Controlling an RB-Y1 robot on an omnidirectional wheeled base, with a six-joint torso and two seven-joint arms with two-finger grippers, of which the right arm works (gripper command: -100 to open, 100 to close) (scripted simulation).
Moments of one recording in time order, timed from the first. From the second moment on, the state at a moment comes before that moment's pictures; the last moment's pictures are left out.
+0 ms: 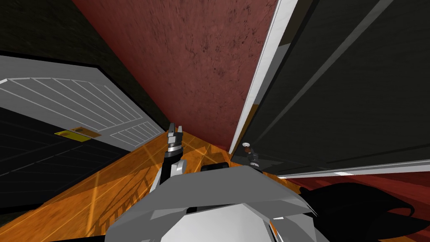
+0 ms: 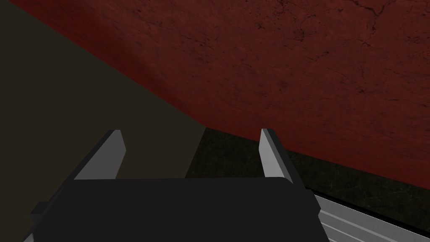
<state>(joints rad) 0.40 -0.17 -0.14 -1.08 -0.32 -0.82 -0.33</state>
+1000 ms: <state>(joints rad) 0.39 -0.18 -0.10 -1.06 -0.35 -0.83 -0.54</state>
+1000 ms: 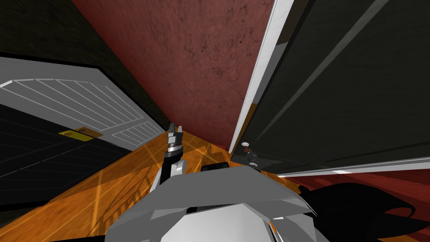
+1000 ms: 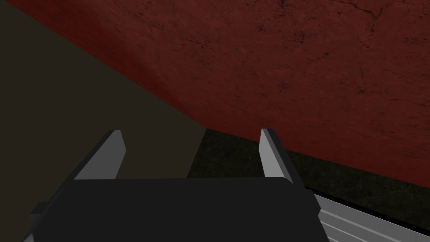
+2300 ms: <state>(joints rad) 0.41 -0.19 -0.05 -1.08 -0.39 -0.81 -0.82</state>
